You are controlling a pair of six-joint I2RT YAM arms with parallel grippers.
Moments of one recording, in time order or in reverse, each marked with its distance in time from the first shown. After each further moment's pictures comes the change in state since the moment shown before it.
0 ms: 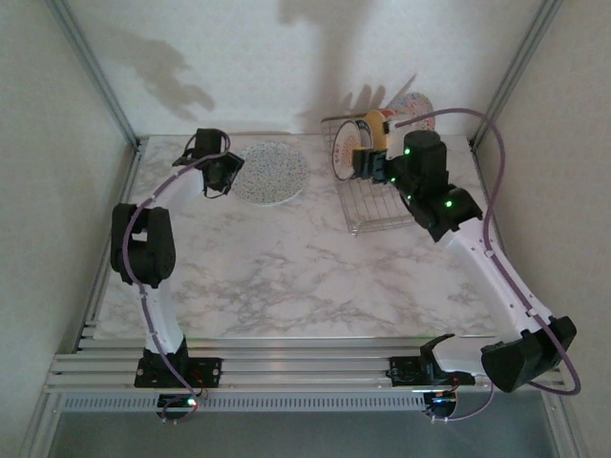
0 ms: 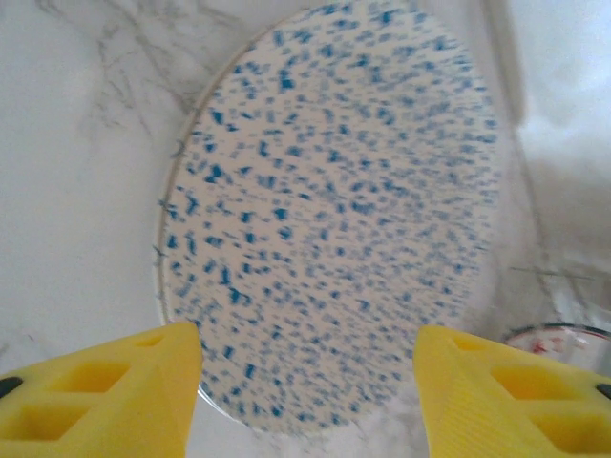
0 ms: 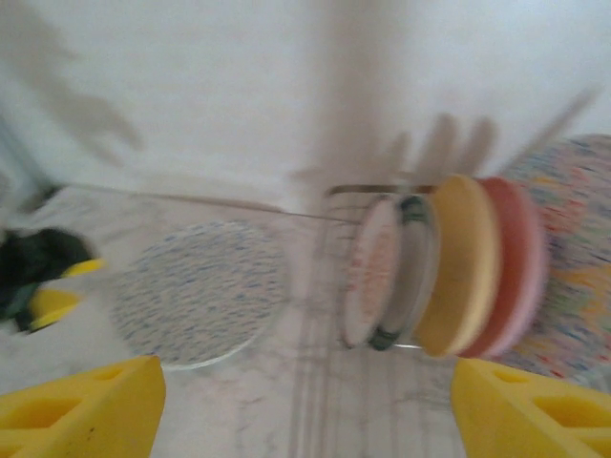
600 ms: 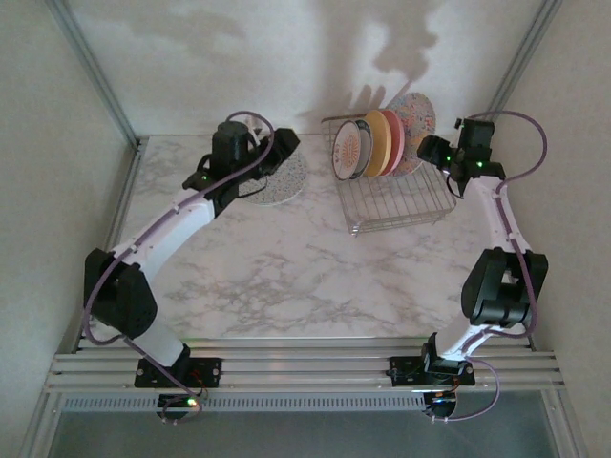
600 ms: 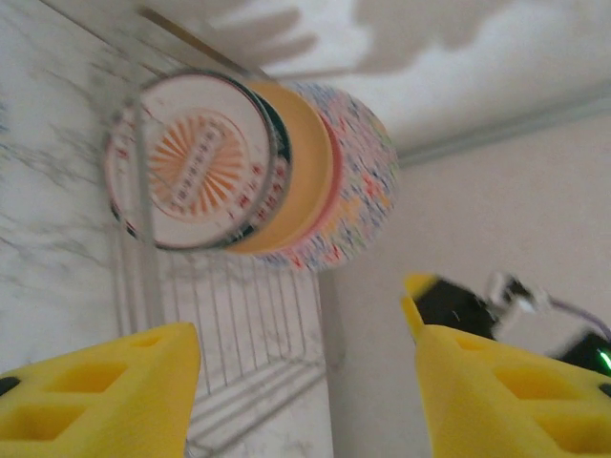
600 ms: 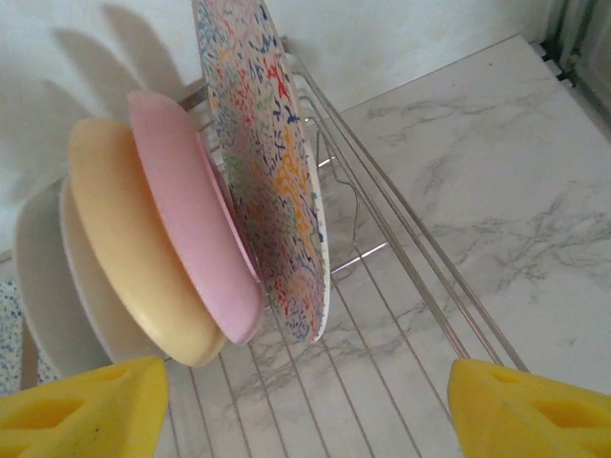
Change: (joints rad) left arm -0.314 -0.380 -0.181 0.380 0.180 0.114; right arm -0.504 0.361 0.050 0.034 -0.256 0.179
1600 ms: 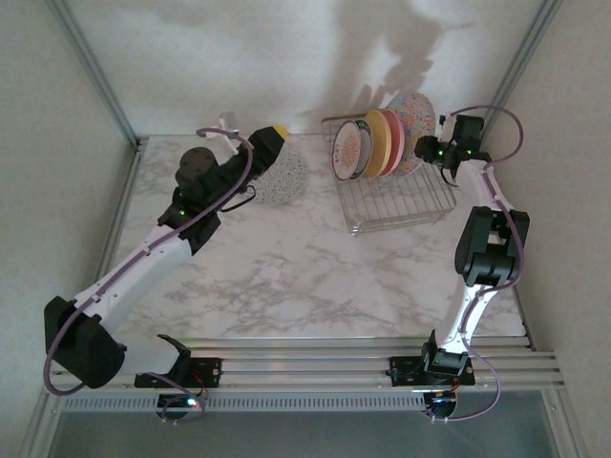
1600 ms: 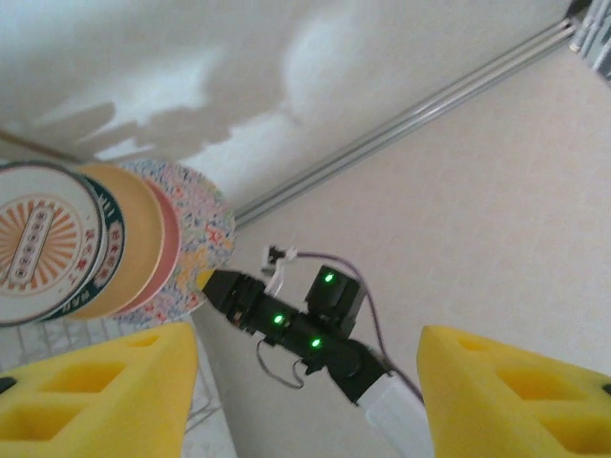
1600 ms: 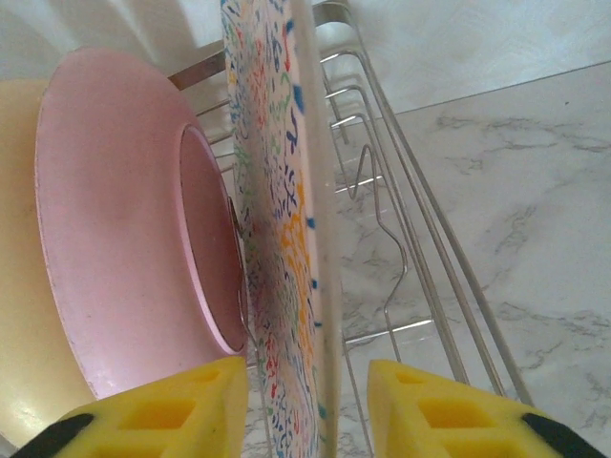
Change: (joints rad) left arm -0.049 -0.294 -0.227 0.323 -0.086 -0.011; right arm -0.029 0.323 0.188 0.105 -0.170 -0.156
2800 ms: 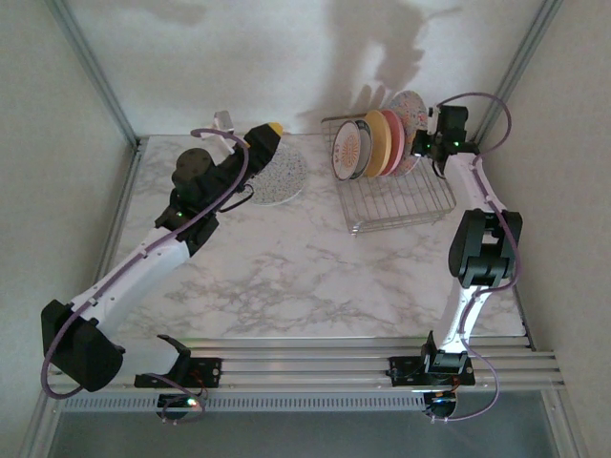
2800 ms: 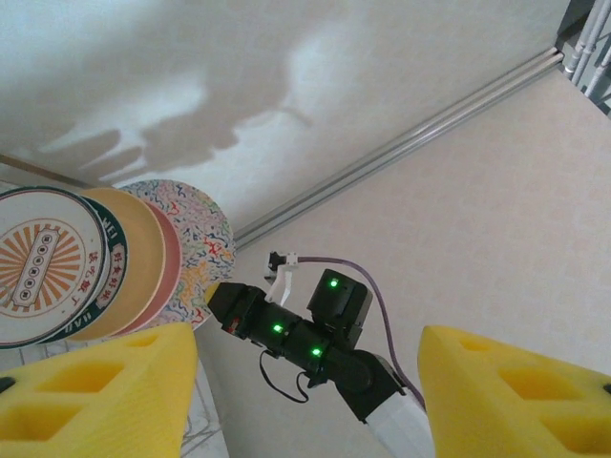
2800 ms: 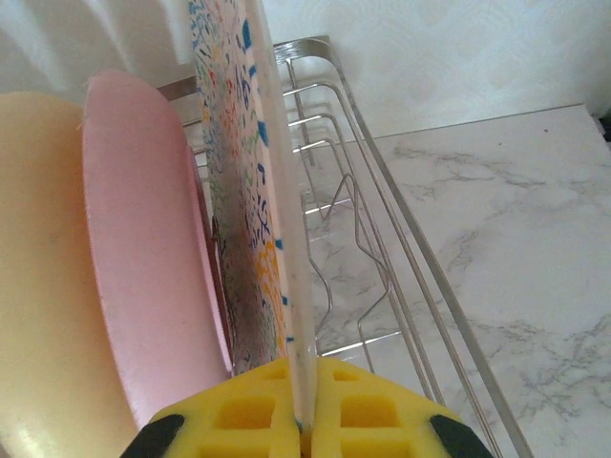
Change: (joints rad) left arm 0.000 -0.009 -0.001 -0.003 -0.034 0.003; right arm 0.107 -0.022 0.082 -0.095 0.266 -0.043
